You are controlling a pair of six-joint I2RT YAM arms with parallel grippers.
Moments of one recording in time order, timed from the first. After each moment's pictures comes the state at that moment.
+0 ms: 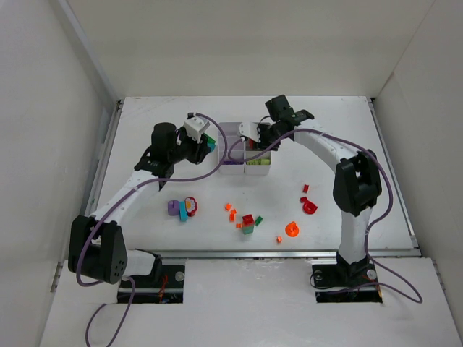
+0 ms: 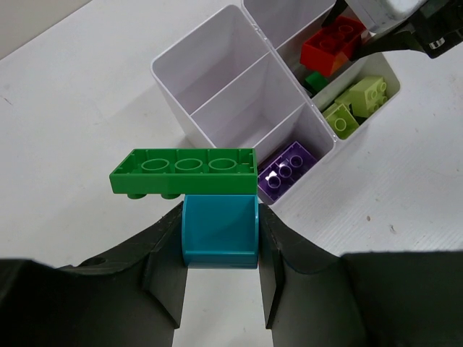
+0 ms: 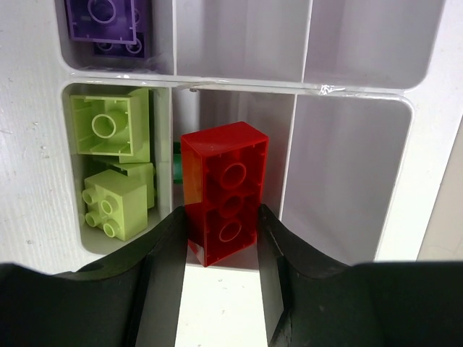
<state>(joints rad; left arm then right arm) -0.29 1.31 0.91 0.00 0.39 0.20 0.46 2.01 1.74 -0.73 -0.33 -1.18</state>
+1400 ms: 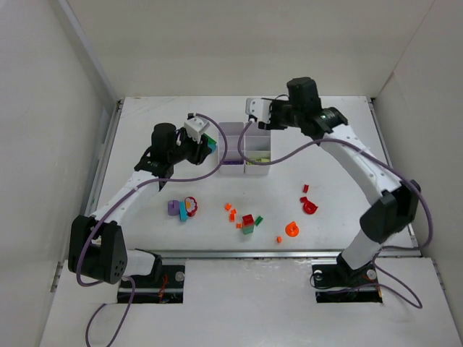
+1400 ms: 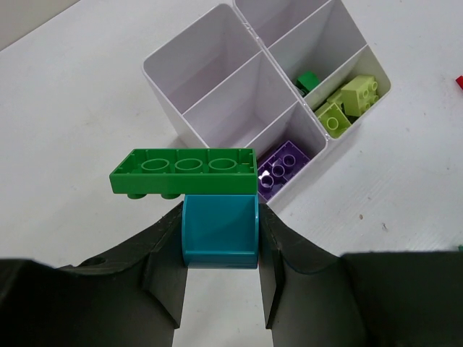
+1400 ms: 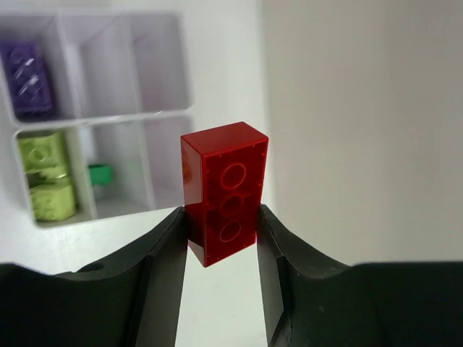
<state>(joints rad) -0.29 1.31 0.90 0.00 0.41 0.19 0.48 1.72 1.69 -0.60 -0.29 -1.11</state>
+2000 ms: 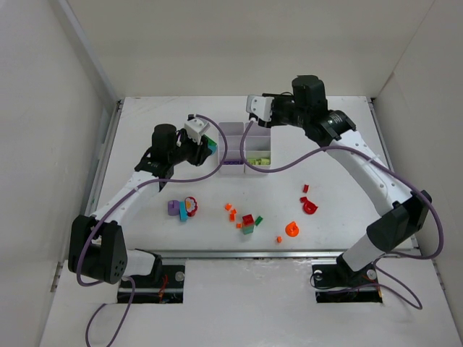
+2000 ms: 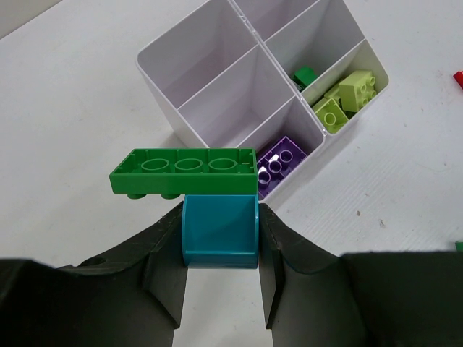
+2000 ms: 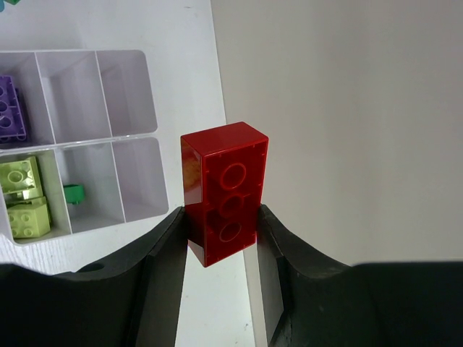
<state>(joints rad) -0.29 1.31 0.89 0.00 0.42 0.18 0.52 1.58 1.68 -0.51 -0.26 -1.11</state>
